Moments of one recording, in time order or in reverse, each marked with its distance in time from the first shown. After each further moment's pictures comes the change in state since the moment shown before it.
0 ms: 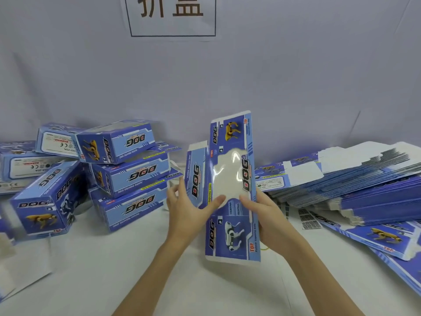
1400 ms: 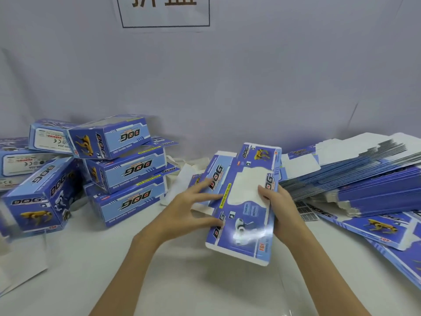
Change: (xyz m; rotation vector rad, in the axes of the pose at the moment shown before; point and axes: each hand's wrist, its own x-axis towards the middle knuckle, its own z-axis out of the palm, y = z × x) left_hand 0.006 -0.007 -0.032 0.014 -0.589 0.367; right_hand 0.008 -0.001 -0.033 0.055 0.367 -0.030
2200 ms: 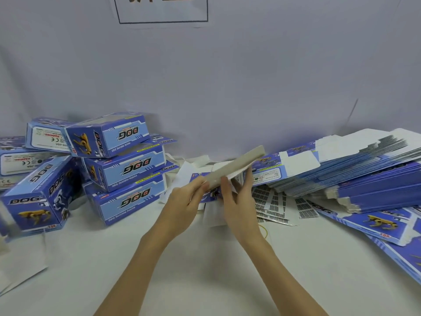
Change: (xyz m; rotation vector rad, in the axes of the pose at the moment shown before) left_hand 0.008 0.002 0.012 0.121 0.314 0.076; right_hand -0.015 0.045 0.074 -0.333 -0.002 -0.411
